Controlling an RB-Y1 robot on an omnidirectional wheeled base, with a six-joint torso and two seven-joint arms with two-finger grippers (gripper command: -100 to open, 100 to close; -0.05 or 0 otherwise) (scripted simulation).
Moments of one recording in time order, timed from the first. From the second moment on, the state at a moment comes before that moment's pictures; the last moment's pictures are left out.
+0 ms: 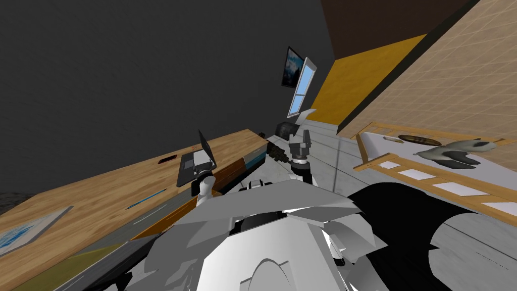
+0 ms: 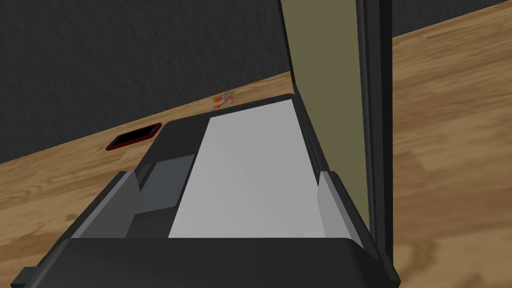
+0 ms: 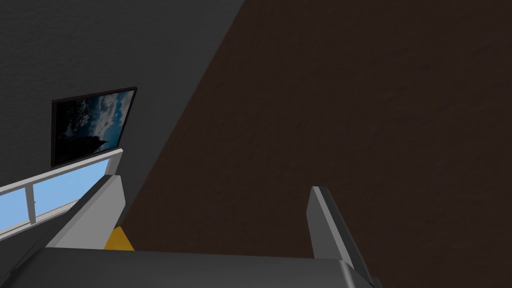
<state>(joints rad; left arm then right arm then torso) 0.05 -0.01 0.41 -1.51 0.90 -0.19 0.35 0.55 0.01 -0.01 -2.31 0.10 -0.64 -0.17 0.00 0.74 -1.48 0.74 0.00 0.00</state>
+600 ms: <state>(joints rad) -0.08 0.00 0.55 -1.38 0.92 -0.25 0.27 0.55 0.01 -0.01 -2.31 0.10 -0.64 -0.17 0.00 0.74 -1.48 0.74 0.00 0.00</state>
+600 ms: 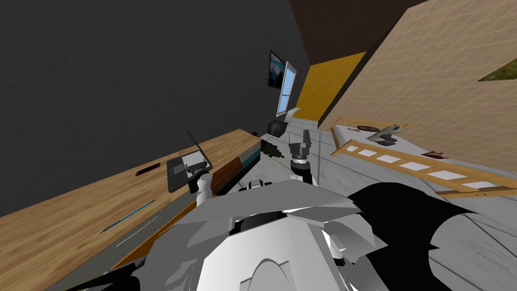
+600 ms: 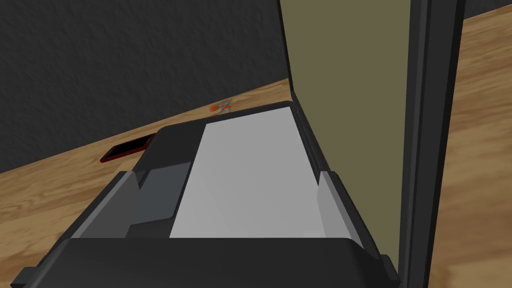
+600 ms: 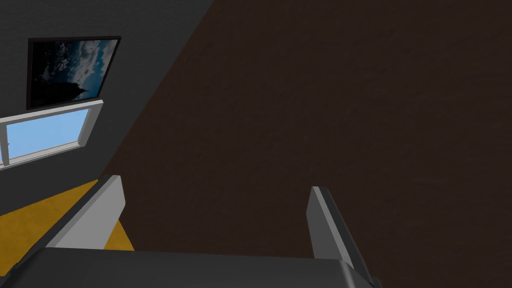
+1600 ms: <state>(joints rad) -0.12 -0.01 0.60 -1.37 0.92 -0.25 0.24 0.55 0.01 -0.01 -2.31 0.10 -0.64 -0.17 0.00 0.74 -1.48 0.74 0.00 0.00</state>
